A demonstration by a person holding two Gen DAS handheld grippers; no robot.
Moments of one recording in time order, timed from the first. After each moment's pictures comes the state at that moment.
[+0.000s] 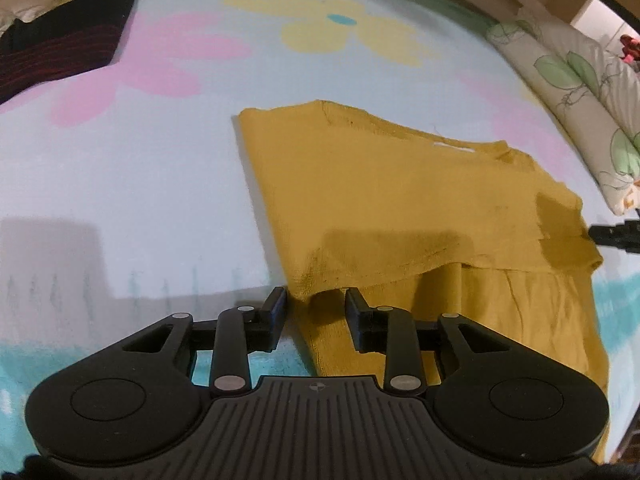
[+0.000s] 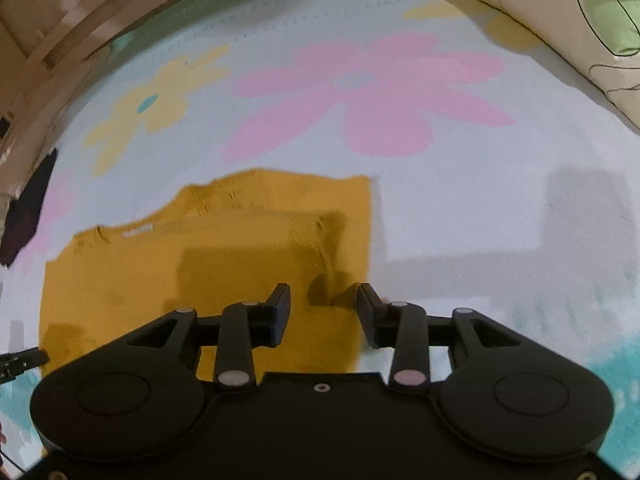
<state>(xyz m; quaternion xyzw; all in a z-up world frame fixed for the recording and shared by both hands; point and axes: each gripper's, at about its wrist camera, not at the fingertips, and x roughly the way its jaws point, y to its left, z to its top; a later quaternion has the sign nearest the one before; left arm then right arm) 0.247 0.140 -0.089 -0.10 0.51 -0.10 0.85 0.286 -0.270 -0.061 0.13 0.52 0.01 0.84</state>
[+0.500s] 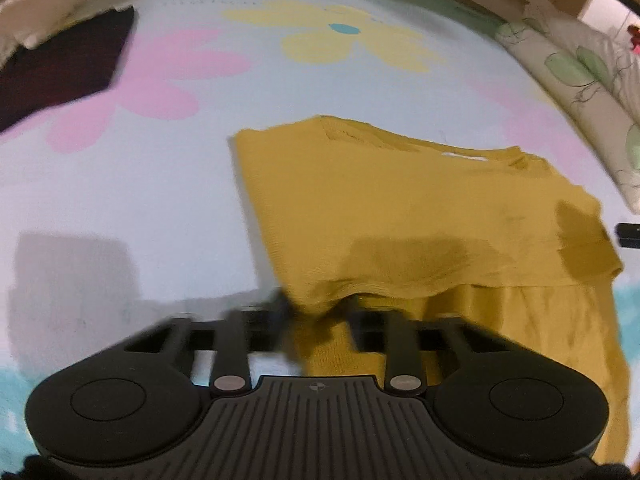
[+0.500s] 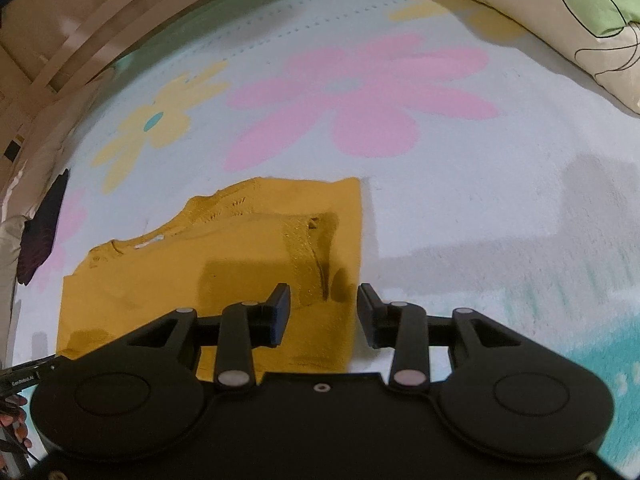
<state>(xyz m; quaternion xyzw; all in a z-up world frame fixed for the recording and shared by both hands) 0.262 0.124 -0.089 -0.06 0.50 -0.06 0.86 0.279 -0.283 -0.051 0.17 0.51 0.01 0.85</state>
